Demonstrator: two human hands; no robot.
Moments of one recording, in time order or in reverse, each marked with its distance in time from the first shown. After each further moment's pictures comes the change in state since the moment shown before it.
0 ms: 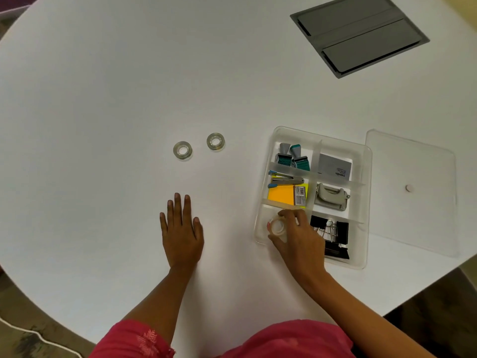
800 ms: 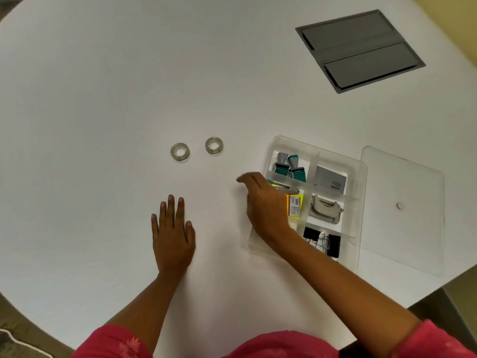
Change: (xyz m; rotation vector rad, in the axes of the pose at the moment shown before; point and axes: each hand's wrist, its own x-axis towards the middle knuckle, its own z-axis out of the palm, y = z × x) left_hand 0.000 0.002 -0.001 -0.026 -0.003 -0.010; right_hand 0.088 -0.051 0.000 0.089 0.118 -0.297
